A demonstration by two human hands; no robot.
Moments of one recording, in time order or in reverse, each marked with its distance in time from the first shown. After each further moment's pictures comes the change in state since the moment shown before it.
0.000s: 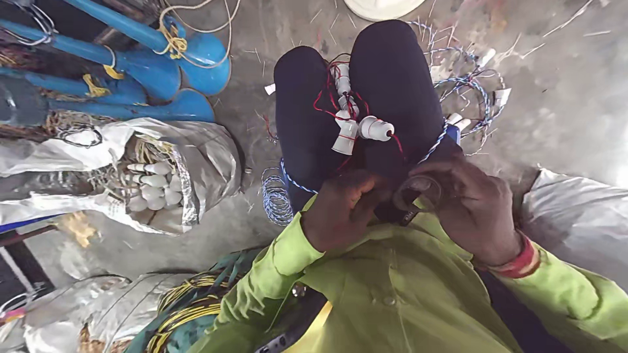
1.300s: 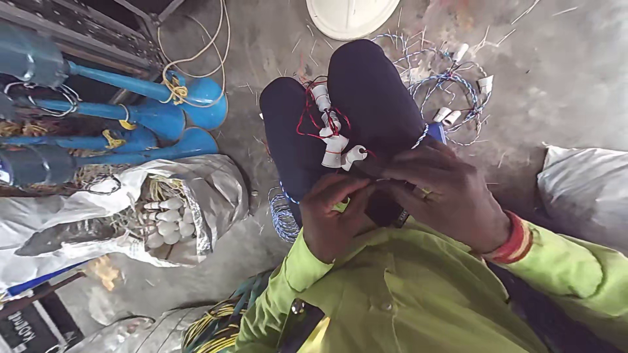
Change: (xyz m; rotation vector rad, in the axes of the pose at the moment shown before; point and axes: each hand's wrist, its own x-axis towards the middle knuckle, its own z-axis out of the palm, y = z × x) left_hand -0.004 -0.004 0.015 0.060 0.358 0.080; right_hand 0.011 -0.008 0.004 -0.184 0.052 -0.157
